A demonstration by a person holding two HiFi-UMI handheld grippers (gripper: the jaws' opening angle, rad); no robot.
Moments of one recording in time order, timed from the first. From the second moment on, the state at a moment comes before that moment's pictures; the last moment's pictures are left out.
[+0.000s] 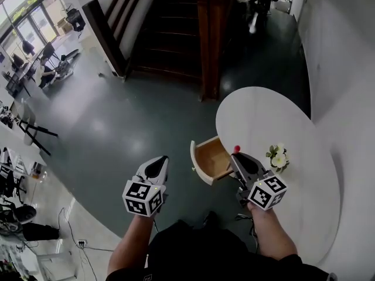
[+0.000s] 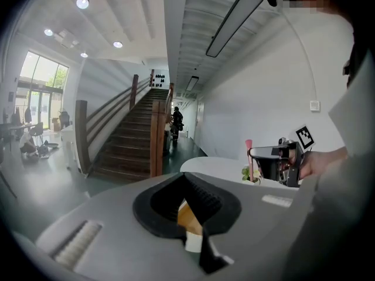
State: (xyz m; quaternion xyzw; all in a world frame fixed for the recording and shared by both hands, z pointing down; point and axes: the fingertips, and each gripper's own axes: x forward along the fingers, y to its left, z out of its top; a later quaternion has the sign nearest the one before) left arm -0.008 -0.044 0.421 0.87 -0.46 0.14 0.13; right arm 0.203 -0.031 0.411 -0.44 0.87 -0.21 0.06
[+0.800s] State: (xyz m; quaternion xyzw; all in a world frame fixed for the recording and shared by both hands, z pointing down) left arm -0.074 -0.191 0.440 0.91 -0.37 0.12 0.13; right arm 0.143 -0.139 0.428 -0.53 0.82 -0.21 0.03
